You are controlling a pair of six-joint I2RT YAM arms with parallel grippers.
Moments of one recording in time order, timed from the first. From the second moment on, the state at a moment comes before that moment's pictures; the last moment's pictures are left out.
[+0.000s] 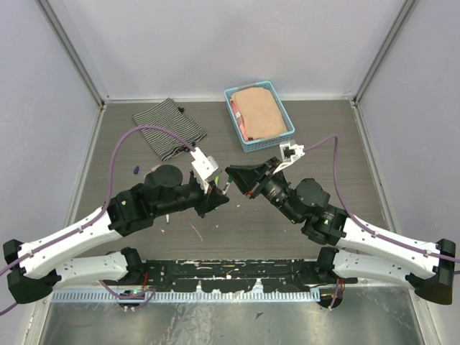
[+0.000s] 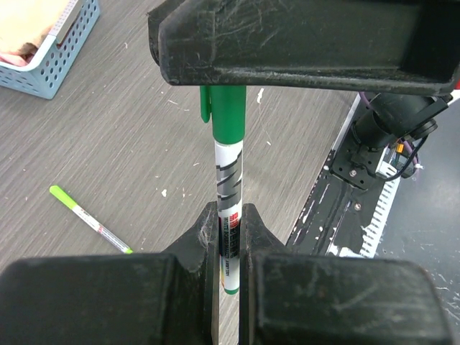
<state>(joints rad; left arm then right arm) -1.08 0.96 1.01 -0.37 0.03 -0.16 1.11 0.87 0.76 0.25 0.31 0.59</state>
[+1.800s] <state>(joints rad) -1.07 1.01 0.80 -0.27 -0.40 -0.35 1.20 0.82 0.91 -0.33 0.68 0.43</state>
